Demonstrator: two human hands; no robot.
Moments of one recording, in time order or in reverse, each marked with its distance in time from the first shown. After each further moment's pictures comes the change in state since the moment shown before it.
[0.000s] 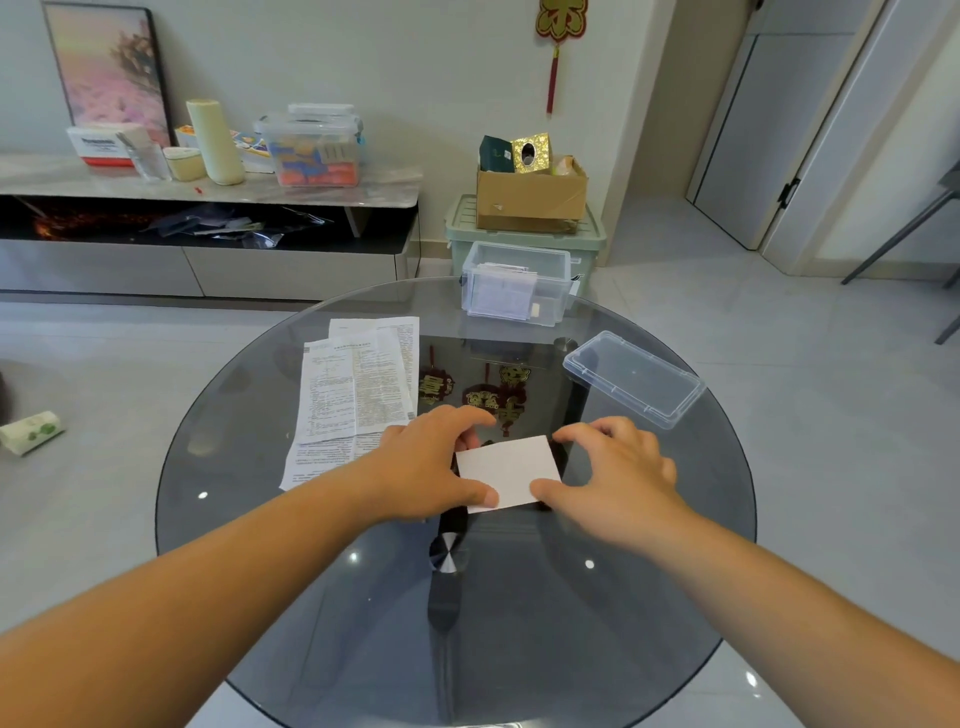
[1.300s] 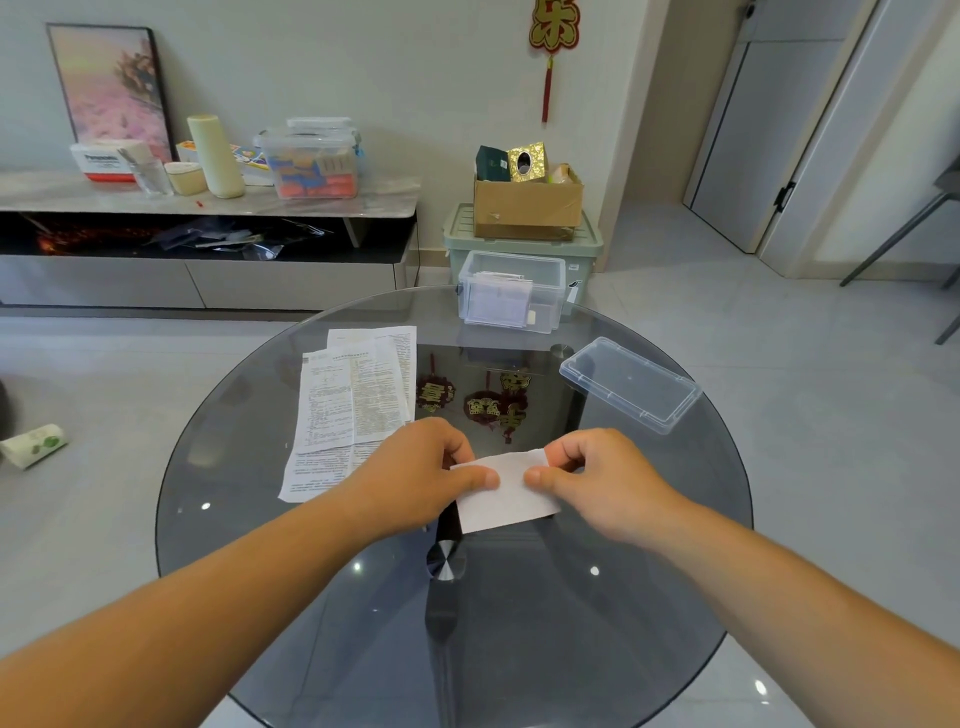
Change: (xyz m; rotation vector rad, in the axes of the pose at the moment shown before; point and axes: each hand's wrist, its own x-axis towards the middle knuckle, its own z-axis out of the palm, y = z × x) left_hand -0.008 0.013 -0.002 -0.113 0.101 -0.101; right_hand 0.009 0.002 -0.004 0.444 -0.092 -0.109
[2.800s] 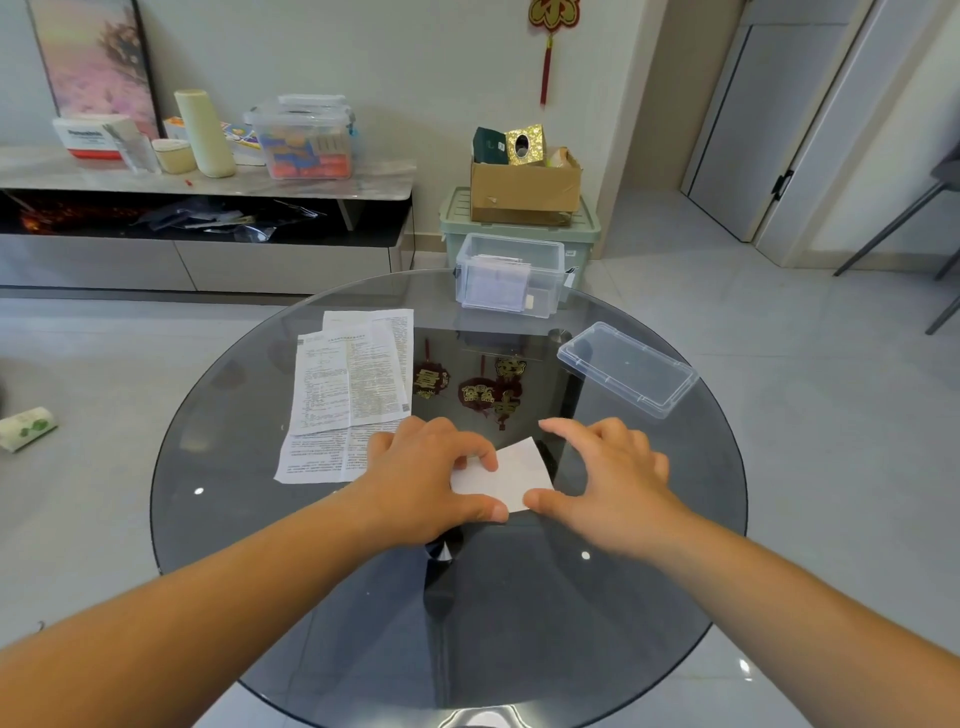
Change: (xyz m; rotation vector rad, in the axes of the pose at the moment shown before) left_hand -0.013 -0.006 0.012 0.272 -0.059 0.091; right_hand -0.017 0.011 0.007 -0.448 0.064 0.025
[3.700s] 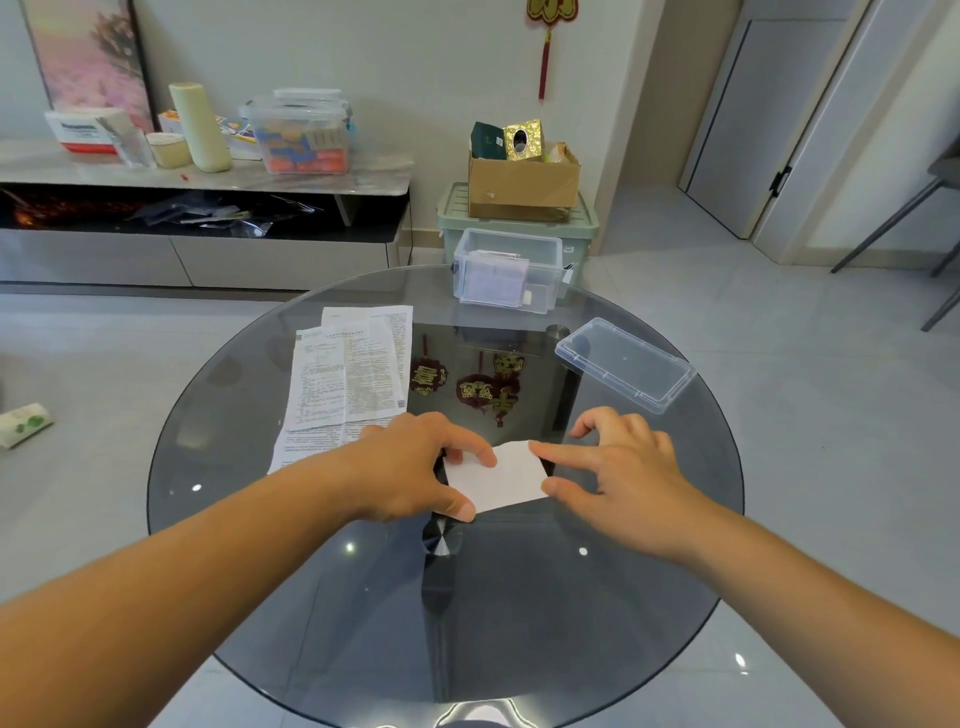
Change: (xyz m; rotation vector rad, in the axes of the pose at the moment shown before) left_hand 0.007 -0.011 -0.017 -0.065 -0.193 0.006; right_hand 0.000 0.020 -0.007 -0.217 -0.010 -0.216
